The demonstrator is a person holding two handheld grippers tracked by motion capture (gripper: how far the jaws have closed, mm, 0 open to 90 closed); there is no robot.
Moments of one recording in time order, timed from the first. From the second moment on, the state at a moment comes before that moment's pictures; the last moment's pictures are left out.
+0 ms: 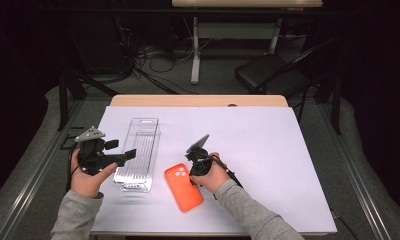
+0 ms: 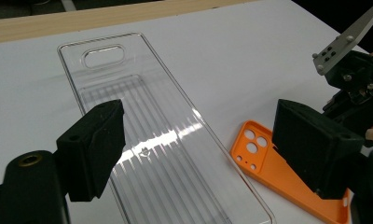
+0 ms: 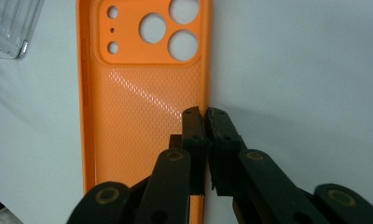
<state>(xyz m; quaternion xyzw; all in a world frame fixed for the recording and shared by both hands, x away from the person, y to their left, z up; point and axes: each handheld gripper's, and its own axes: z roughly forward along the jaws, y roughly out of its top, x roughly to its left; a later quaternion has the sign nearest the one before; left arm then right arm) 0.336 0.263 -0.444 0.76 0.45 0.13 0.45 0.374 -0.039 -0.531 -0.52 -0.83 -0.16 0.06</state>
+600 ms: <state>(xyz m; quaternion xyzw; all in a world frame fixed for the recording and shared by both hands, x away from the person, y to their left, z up) 0.335 0.264 -0.443 0.76 0.45 0.13 0.45 0.373 -0.042 -0.531 -0.53 -0.83 -0.17 0.07</state>
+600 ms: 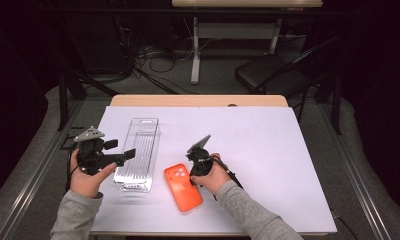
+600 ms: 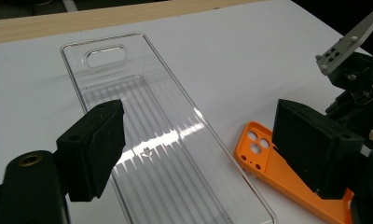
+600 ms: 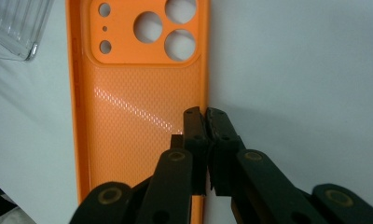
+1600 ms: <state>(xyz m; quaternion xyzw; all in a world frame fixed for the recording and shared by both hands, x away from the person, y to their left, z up) 0.334 0.264 -0.444 0.76 0.45 0.14 0.45 0.355 -0.066 -0.506 -0.52 -0.81 -0.28 0.02</state>
